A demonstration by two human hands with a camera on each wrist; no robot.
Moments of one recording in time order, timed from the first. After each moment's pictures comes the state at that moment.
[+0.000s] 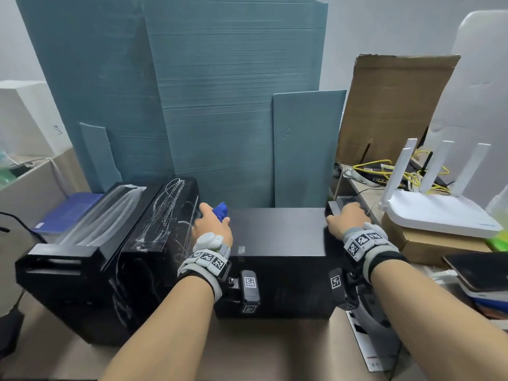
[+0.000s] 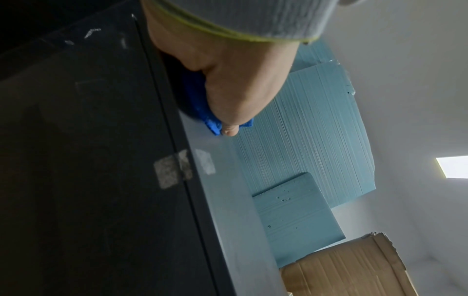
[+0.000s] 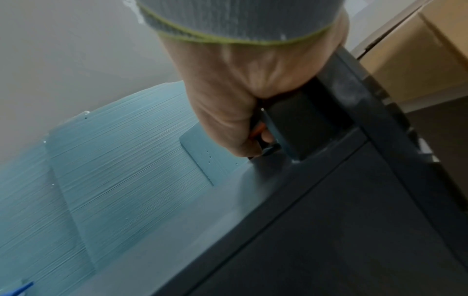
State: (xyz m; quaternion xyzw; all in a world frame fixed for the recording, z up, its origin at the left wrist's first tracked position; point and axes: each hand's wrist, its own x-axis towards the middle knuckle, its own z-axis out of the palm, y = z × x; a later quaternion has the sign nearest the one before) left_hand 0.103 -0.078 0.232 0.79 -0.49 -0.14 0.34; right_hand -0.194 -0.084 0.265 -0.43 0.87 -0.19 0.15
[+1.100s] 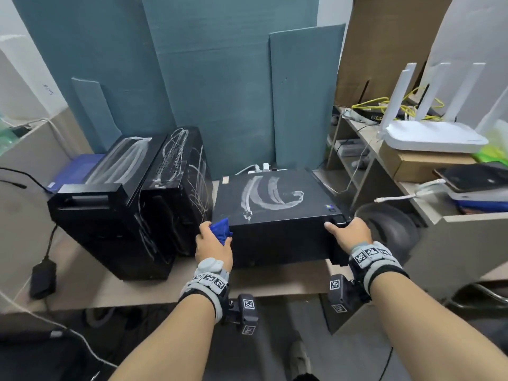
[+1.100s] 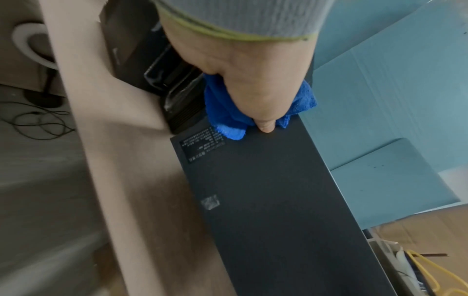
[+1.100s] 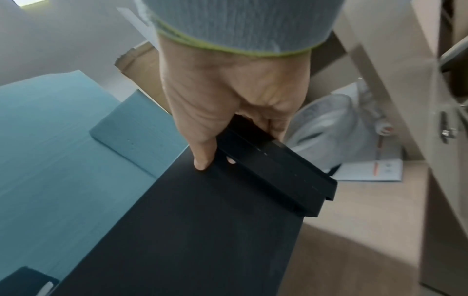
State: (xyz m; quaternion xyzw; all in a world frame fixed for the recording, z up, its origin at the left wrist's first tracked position) left_hand 0.149 0.081 0.099 0.78 -0.49 -0.21 0.33; right_hand -0.180 0.078 0.119 -0.39 0.84 -0.28 0.26
